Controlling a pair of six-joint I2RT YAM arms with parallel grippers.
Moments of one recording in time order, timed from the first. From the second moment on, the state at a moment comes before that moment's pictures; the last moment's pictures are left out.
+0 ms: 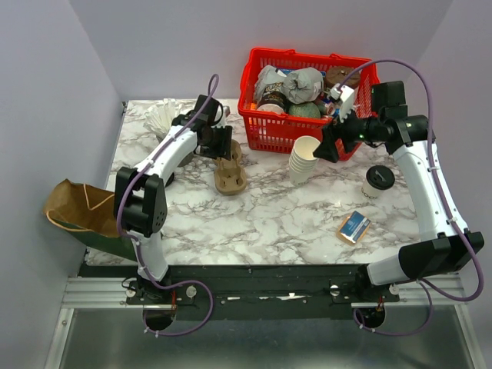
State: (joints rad) left arm -0.33 1.87 1.64 -0.76 0.18 -0.21; right arm 0.16 1.45 1.67 -1.01 -0.63 -0.45
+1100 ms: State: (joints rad) left arm -0.29 1.83 1.48 -0.69 0.18 -0.11; right arm 0.41 1.56 1.78 -1.01 -0.63 -0.47
